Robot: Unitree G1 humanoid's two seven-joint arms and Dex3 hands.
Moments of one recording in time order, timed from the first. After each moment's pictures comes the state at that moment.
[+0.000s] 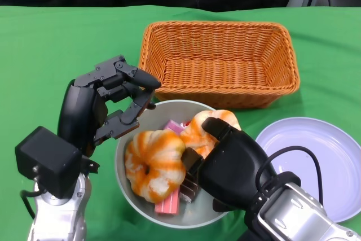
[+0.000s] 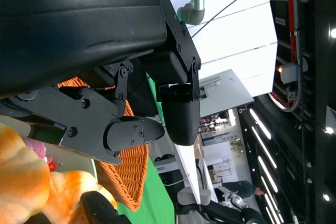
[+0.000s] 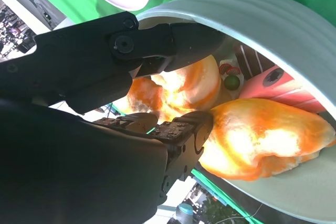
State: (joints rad) left arm -0.26 -0.02 0.03 0.24 -0.08 -0.47 -0.16; right arm -0.26 -0.27 0.69 -0.23 -1.58 0.00 0.36
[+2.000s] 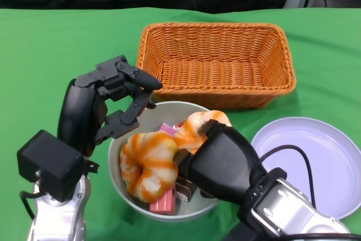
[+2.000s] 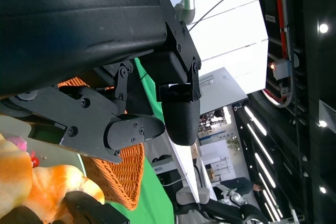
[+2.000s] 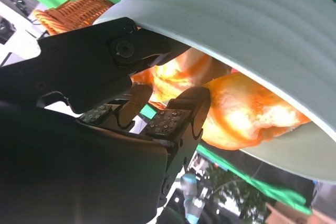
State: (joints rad) left arm -0.25 -0.02 0.04 0.24 -0.05 -0.50 -0.16; right arm -0.35 -0.25 0.76 0.00 -1.44 0.02 0.01
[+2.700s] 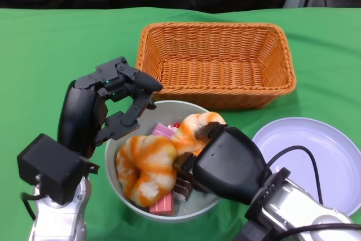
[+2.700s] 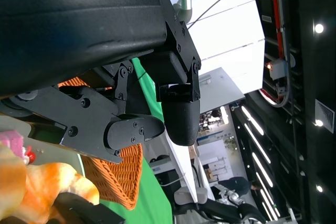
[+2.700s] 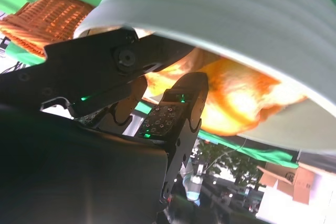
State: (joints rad) left arm -0.26 -0.02 0.04 0.27 -0.05 -0.54 -0.16; right arm -0.39 -0.27 0.76 0.12 -1.30 -0.07 -0.23
